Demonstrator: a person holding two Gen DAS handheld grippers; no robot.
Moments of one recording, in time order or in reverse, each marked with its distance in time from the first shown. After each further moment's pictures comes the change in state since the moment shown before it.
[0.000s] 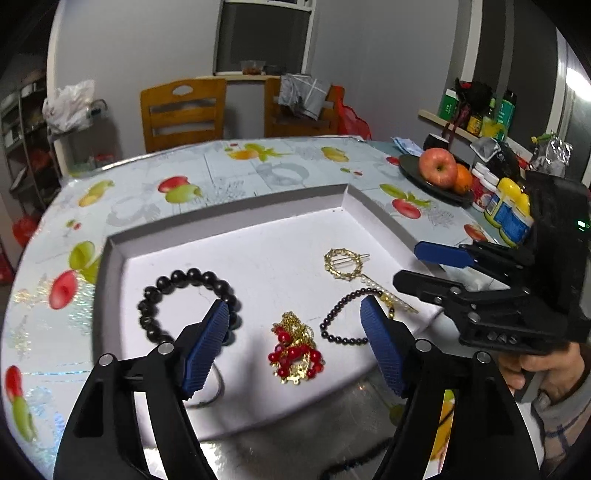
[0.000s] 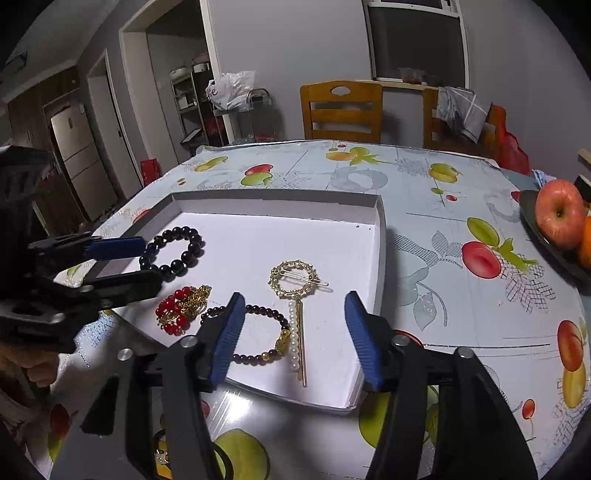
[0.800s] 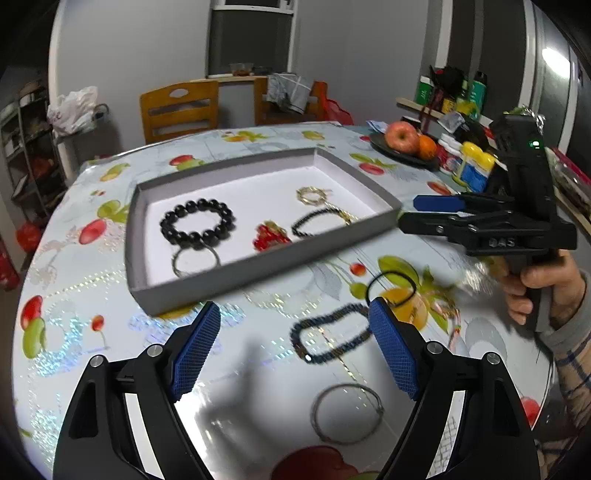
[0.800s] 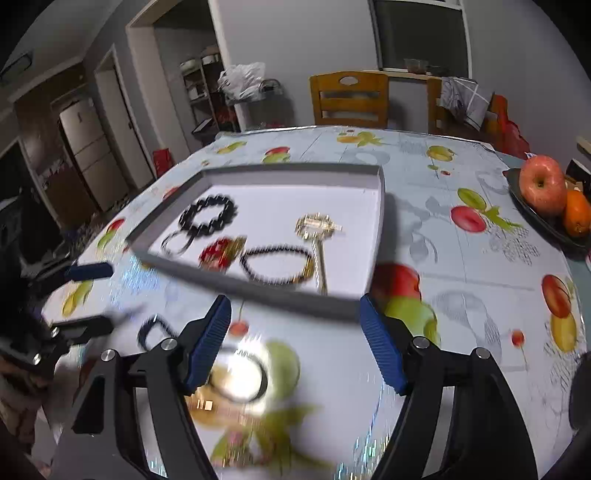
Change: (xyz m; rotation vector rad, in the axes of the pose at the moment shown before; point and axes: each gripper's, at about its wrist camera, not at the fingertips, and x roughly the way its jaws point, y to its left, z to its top) left arm -0.071 -0.023 -0.085 0.051 0.006 -0.016; right arm -0.058 0.017 -0.041 -0.018 0.057 0.035
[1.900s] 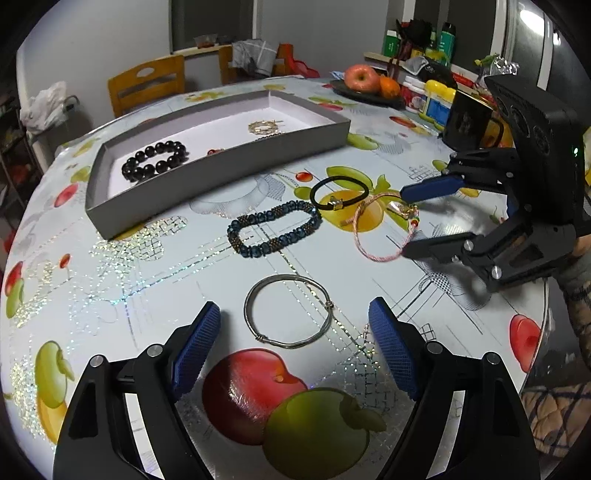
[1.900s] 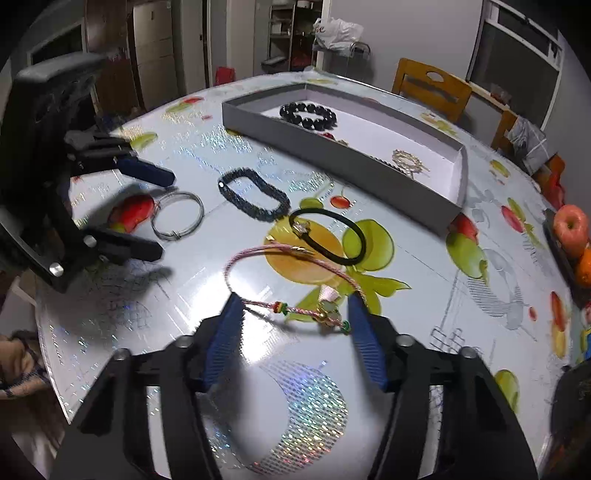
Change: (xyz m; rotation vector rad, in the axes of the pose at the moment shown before) left arm -0.004 -0.034 -0.056 0.096 0.138 -0.051; right arm -0.016 0.065 -0.074 -0.359 0.173 0.060
